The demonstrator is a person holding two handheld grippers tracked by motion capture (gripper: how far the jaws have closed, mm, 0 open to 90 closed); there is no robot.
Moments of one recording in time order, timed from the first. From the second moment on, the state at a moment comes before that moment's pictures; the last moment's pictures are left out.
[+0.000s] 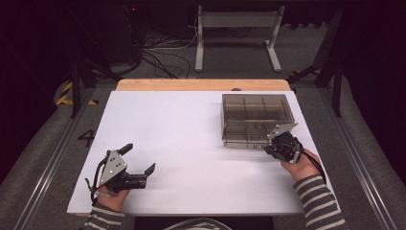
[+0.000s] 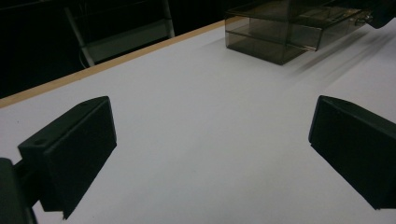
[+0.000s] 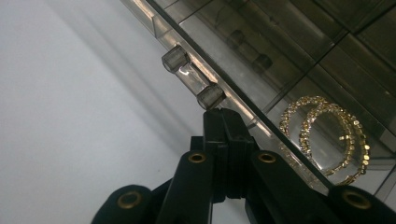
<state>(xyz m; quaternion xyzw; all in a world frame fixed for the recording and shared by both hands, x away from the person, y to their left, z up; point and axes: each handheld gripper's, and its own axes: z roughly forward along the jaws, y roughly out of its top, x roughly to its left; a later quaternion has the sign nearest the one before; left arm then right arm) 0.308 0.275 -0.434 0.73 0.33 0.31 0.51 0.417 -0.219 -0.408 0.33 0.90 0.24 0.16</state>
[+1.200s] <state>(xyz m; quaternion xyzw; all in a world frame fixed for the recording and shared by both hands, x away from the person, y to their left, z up) 0.308 0.276 -0.434 0.73 0.33 0.31 0.51 0.445 -0.214 -0.411 0.37 0.87 0.24 0.20</state>
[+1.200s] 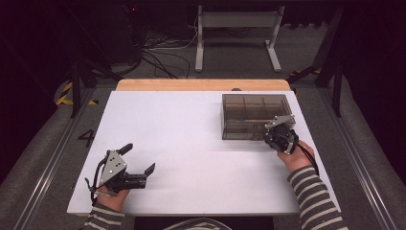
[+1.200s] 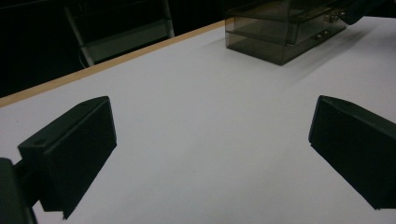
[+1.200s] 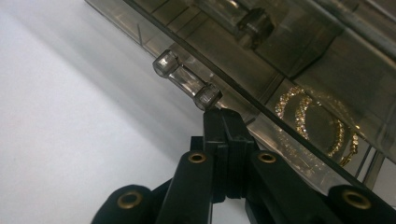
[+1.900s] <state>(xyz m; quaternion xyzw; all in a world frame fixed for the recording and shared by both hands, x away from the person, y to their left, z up) 0.308 0.276 -0.434 0.73 0.33 0.31 0.51 0.454 -0.212 -0.410 0.39 0.86 0.25 0.22</state>
